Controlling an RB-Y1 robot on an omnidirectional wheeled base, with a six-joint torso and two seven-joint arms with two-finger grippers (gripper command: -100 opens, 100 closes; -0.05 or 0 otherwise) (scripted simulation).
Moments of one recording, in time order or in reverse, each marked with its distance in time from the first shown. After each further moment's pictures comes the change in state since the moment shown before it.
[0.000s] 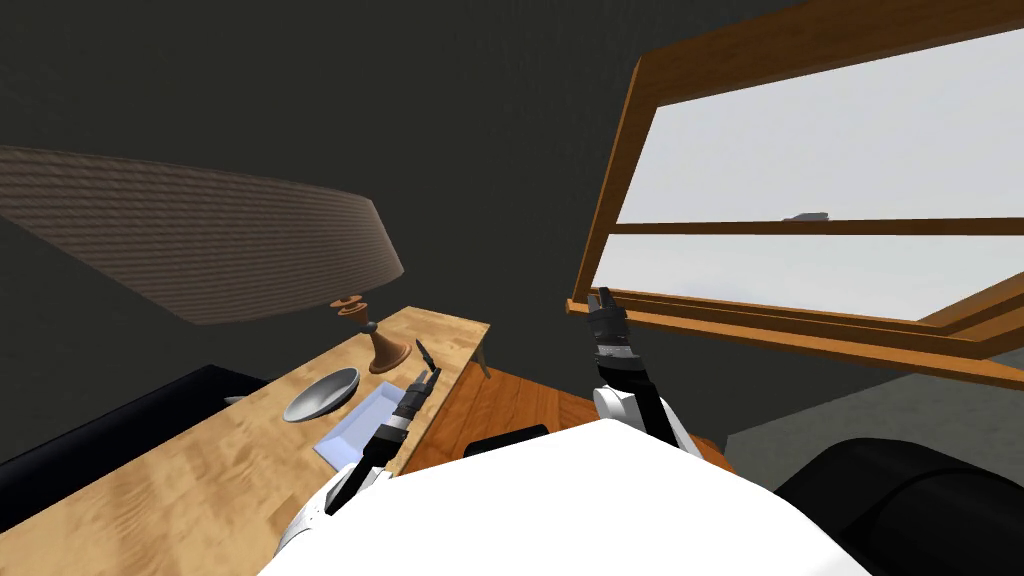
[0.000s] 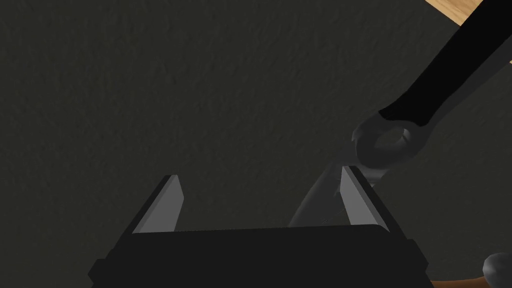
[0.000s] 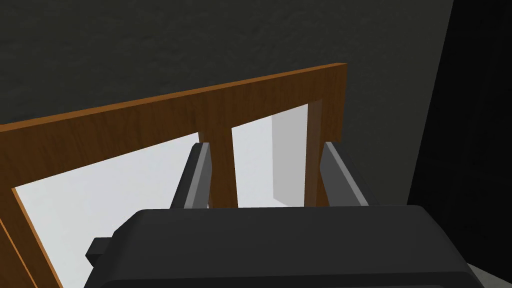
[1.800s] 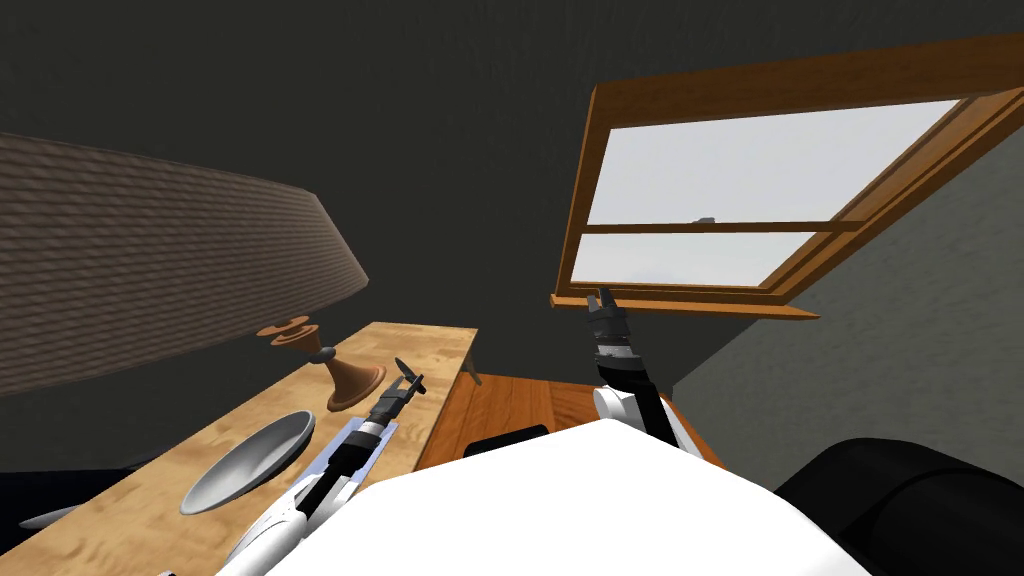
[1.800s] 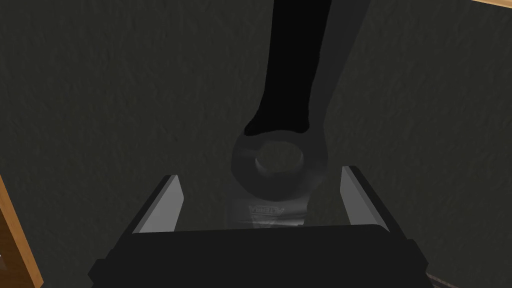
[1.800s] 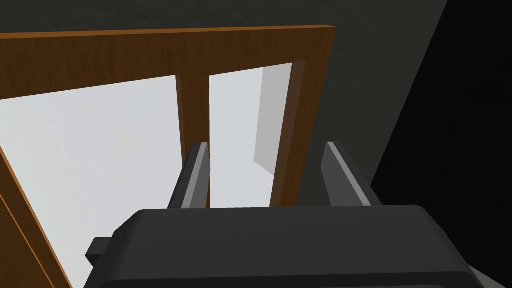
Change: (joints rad) left arm -0.151 0.068 -0.055 0.383 0.032 -0.116 -0.147; right arm 0.000 0.000 0.000 0.000 0.000 0.000 0.000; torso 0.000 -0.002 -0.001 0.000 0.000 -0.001
